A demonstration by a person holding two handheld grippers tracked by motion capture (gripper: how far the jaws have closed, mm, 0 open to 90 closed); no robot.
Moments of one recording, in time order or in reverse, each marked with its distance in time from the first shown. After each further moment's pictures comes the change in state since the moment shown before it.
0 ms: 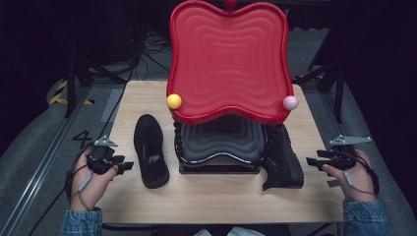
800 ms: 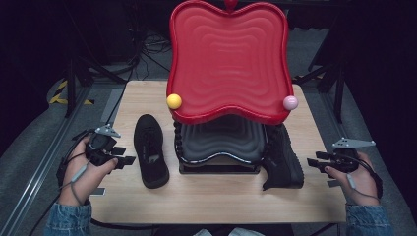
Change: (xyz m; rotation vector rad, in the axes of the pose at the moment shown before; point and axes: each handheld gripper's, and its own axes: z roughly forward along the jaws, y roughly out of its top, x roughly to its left) left arm -0.024 0.042 -0.041 0.060 -0.028 0.117; right arm 0.004 -0.008 -0.006 -0.040 0.040 -0.004
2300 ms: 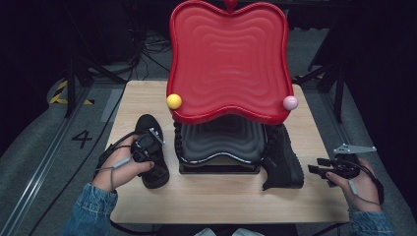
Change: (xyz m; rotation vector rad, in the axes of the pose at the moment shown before) left arm -0.045 0.050 0.070 0.325 -0.198 0.183; right arm 0.002 -0.016 0.000 0.029 0.013 0.053
